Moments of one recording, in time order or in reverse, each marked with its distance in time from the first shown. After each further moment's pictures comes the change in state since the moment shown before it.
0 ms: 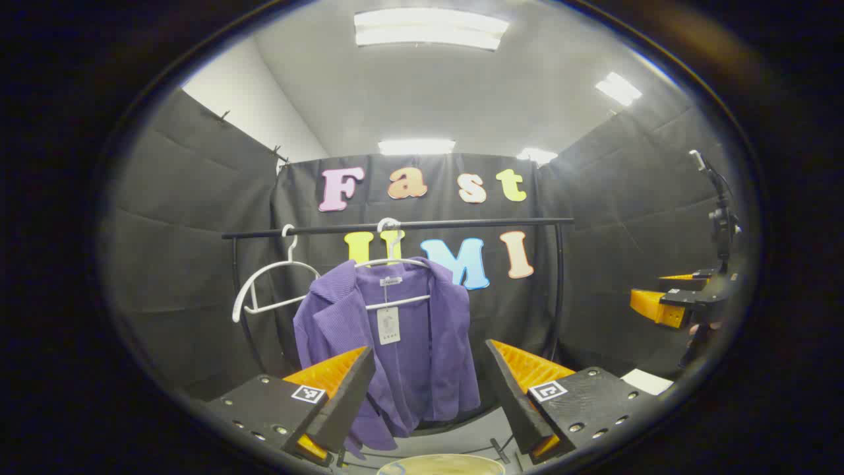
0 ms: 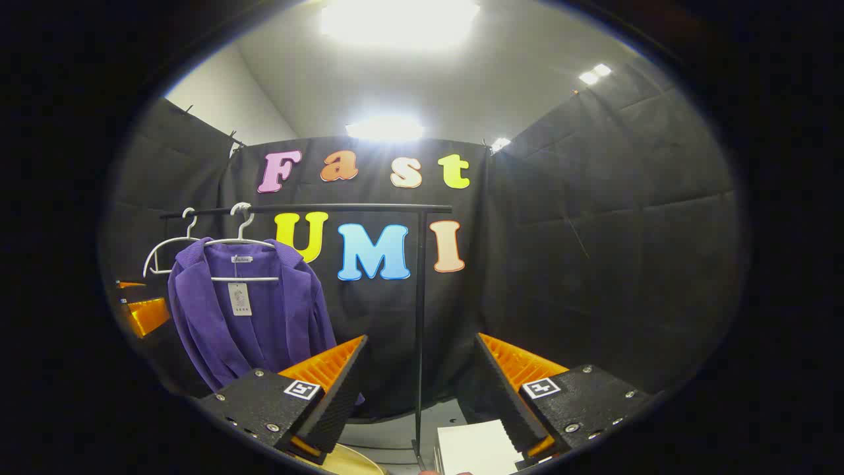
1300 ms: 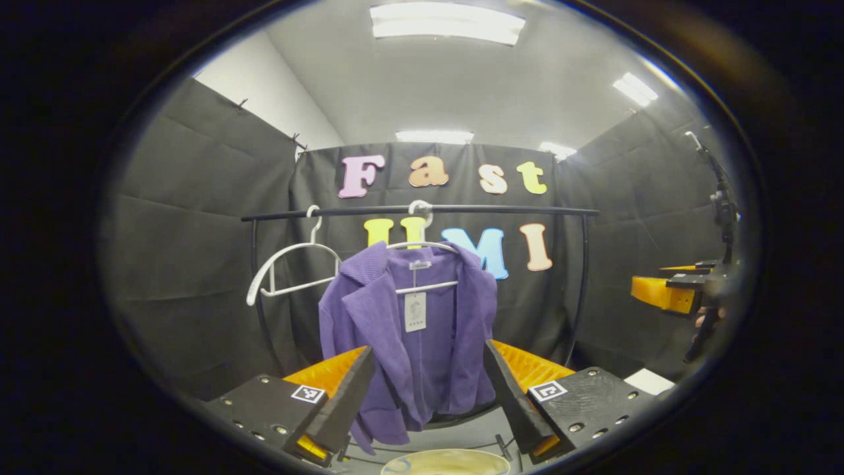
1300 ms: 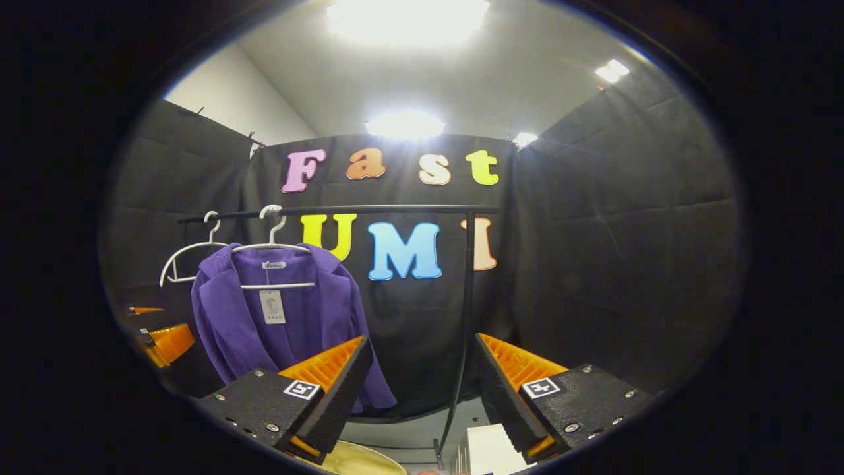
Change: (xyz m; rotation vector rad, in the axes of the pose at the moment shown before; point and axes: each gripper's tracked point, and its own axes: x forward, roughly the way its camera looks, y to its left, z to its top) left arm 0.013 0.056 -0.026 -0.038 0.039 0.086; right arm 0.021 0.087 0.021 0.008 0.013 0.139
